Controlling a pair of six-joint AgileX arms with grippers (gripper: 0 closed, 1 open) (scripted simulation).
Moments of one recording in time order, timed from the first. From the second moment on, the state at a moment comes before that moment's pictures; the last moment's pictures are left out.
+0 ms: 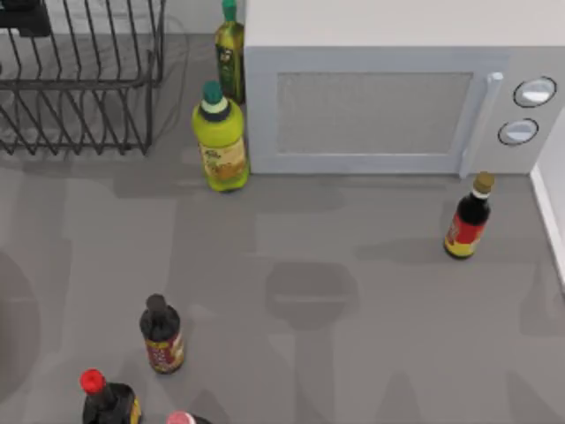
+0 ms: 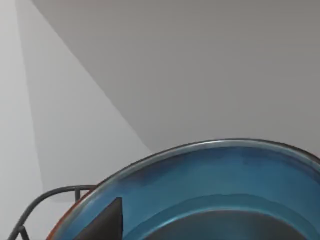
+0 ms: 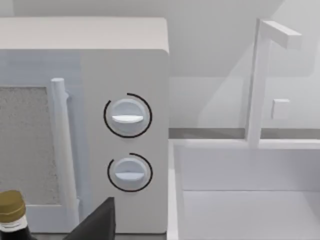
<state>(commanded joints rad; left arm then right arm) 0.07 1.76 0.92 0.83 0.11 0.02 0.00 0.00 0.00 0.00 0.00 0.00</state>
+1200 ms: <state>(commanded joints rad) 0.01 0.37 0.22 0.20 0.03 -0.01 0.00 0.00 0.00 0.00 0.00 0.00</state>
